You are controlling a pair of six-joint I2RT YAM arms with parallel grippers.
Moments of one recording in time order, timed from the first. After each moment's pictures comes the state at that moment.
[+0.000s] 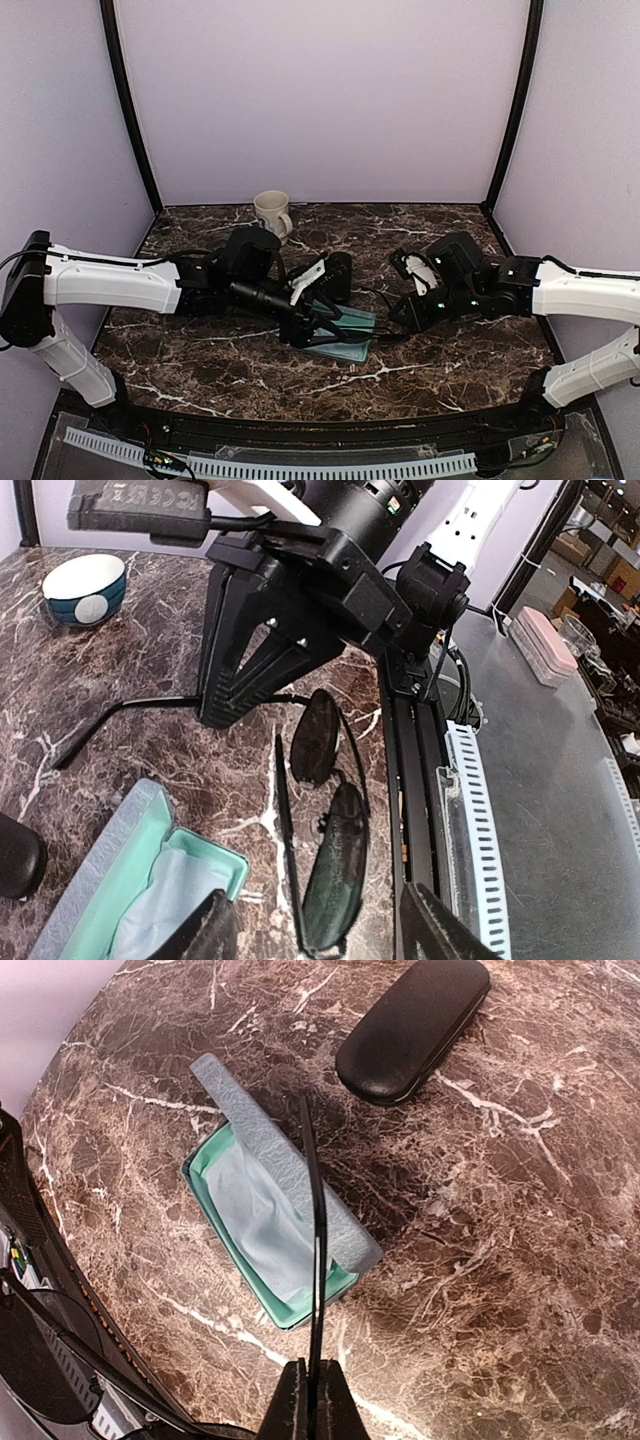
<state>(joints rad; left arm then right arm) -1.01 1.54 0.98 0.01 0.55 0.03 0.91 1.19 0.79 -0.43 -0.09 0.39</state>
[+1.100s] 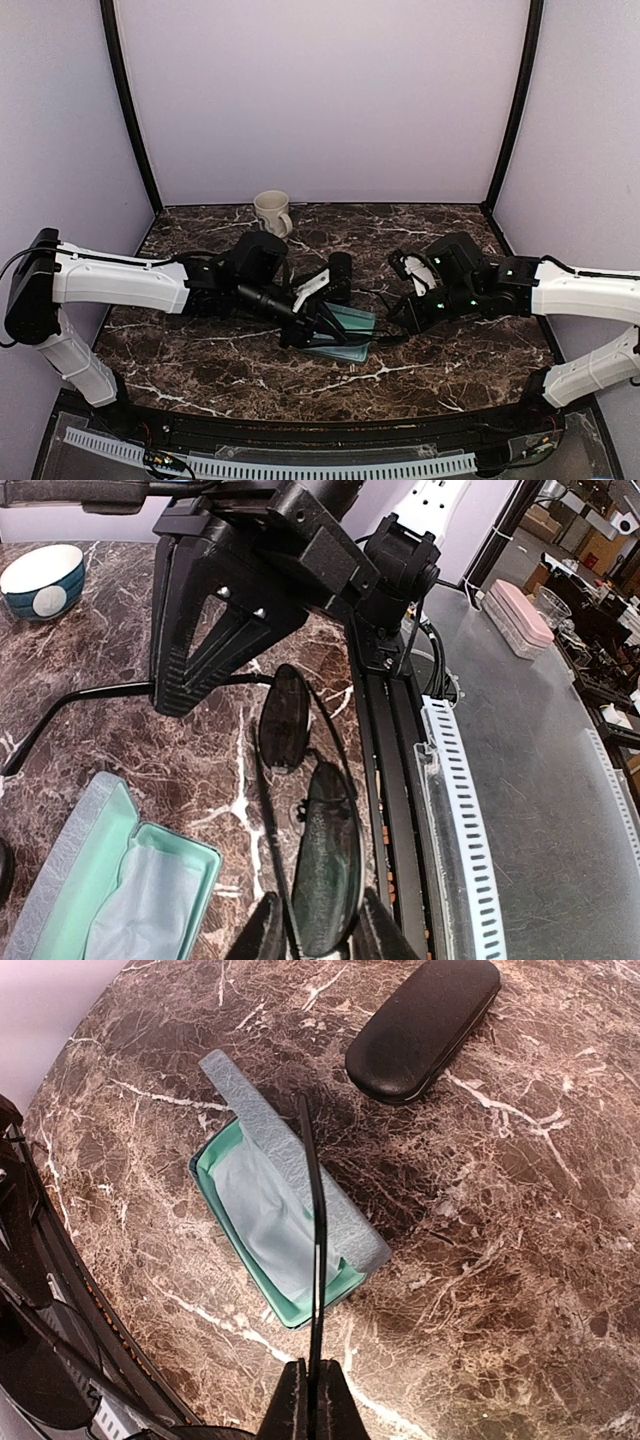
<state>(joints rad) -1.01 1.58 1.00 -0.02 0.63 0.09 0.91 1.19 0.79 -0.42 -0.11 0.38</state>
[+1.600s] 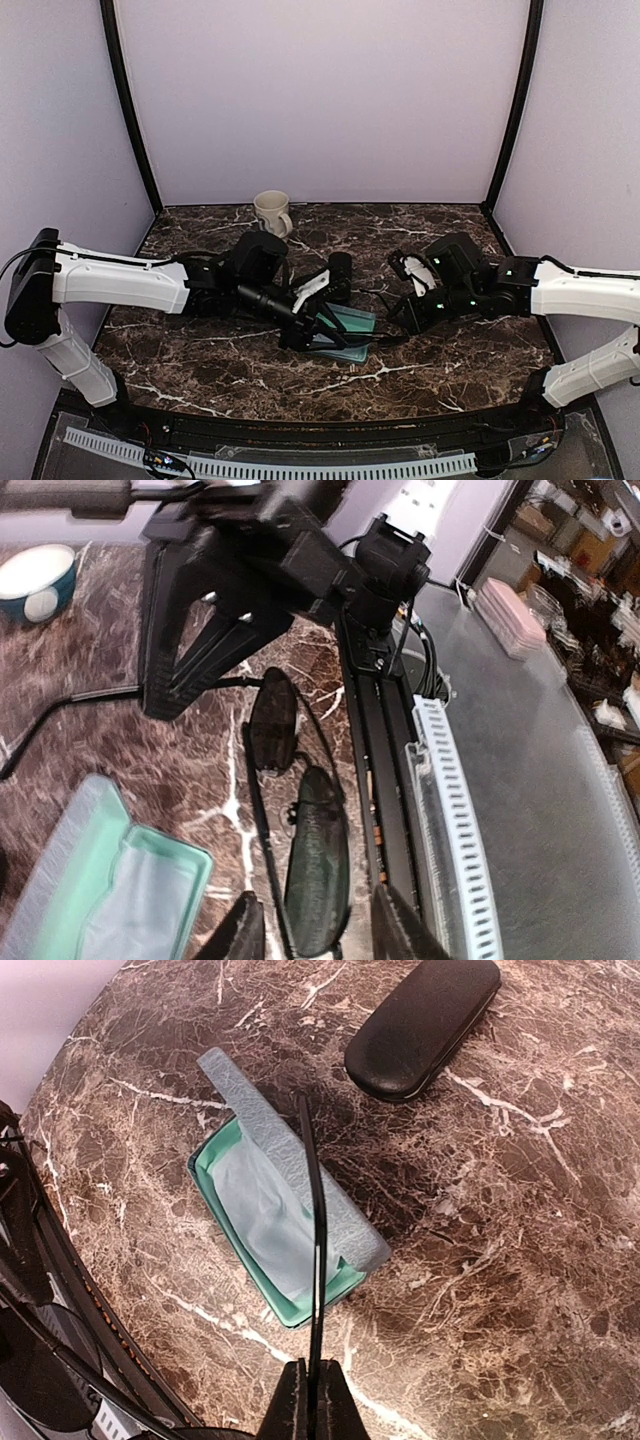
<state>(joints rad) -1.01 1.58 1.00 -0.02 0.65 0.08 0.91 1.20 0.79 -0.42 -0.11 0.38</state>
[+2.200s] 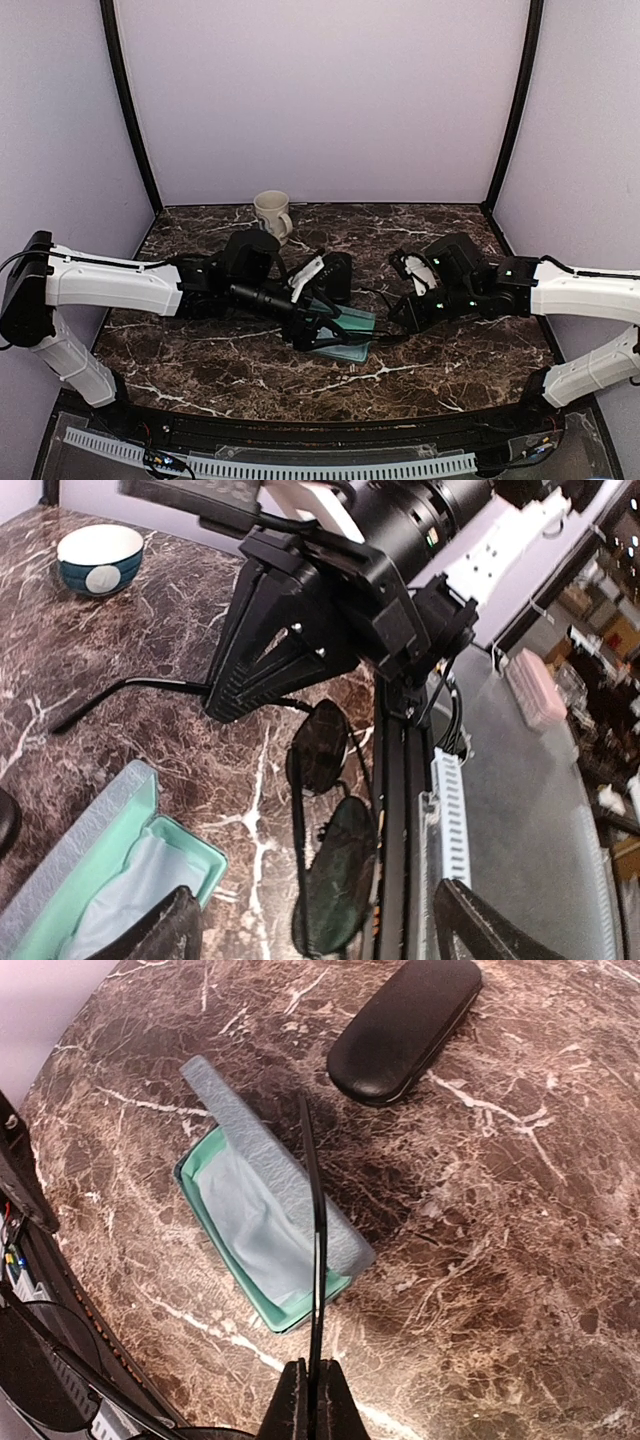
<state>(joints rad) -1.01 1.54 0.97 0.05 0.54 -0.12 0.91 1.20 0.79 -0.42 -0.08 0.39</state>
